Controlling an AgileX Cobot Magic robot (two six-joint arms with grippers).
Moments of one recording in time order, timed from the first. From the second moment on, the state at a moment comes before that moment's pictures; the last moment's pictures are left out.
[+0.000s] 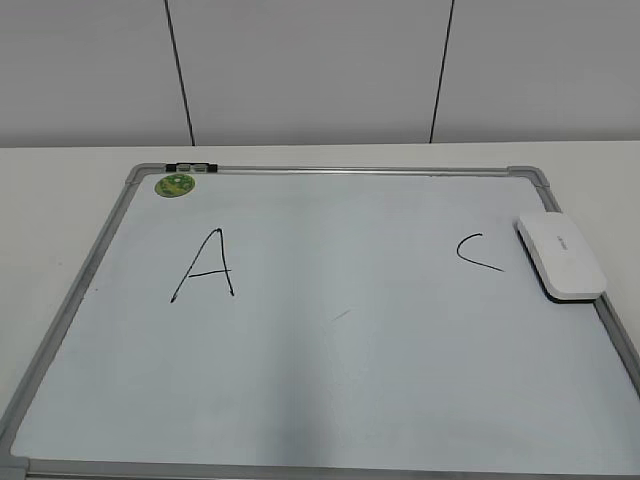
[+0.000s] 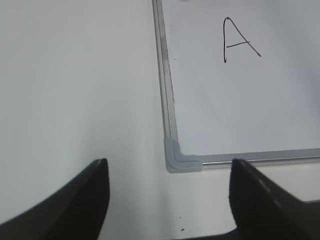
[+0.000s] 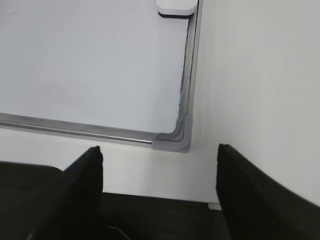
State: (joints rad) left arm 0.02 0.09 -0.52 -0.12 1.11 0.08; right arm 0.18 0.22 -0.50 -0.05 1.14 0.05
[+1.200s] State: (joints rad) left arm 0.02 0.02 -0.52 -0.13 1.11 0.08; right arm 0.08 -0.02 -0.50 -0.05 1.14 0.05
